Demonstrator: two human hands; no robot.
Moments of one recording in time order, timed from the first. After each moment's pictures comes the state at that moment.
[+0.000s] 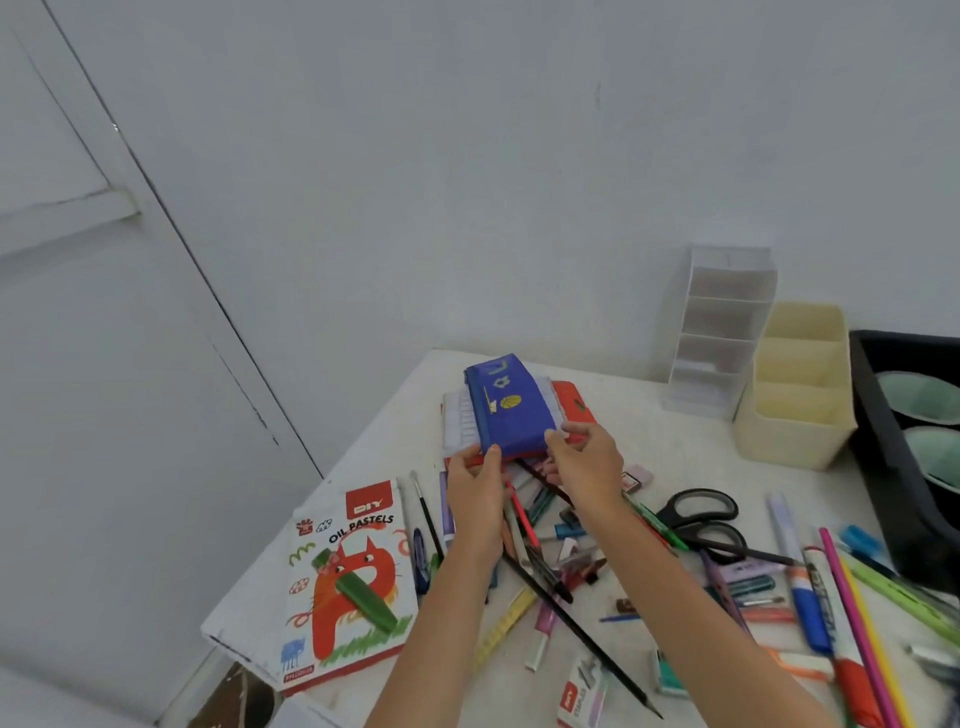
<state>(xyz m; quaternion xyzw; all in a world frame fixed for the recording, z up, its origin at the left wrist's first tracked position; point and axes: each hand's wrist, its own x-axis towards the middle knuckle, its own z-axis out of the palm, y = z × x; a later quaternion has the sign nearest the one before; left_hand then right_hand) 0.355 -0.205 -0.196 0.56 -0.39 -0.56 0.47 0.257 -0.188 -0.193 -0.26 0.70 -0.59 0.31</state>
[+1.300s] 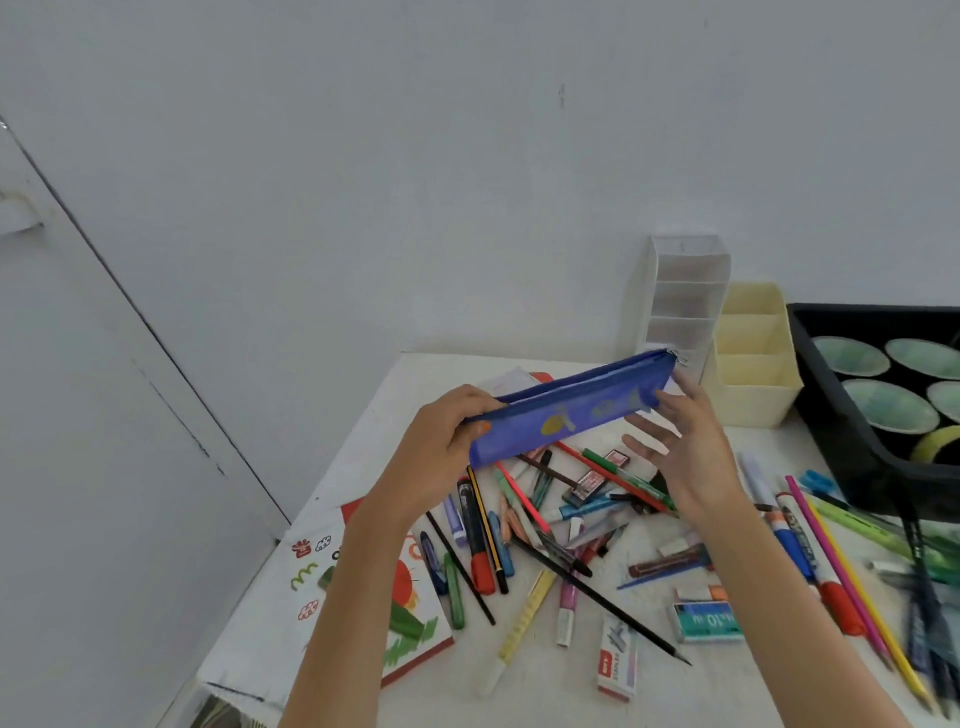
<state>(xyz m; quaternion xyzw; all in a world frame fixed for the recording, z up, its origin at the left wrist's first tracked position) 0.431 -0.234 -0.120 0.26 -0.87 -0.31 0.29 0.217 -0.120 -0.159 -0.15 0.51 -0.77 0.35</state>
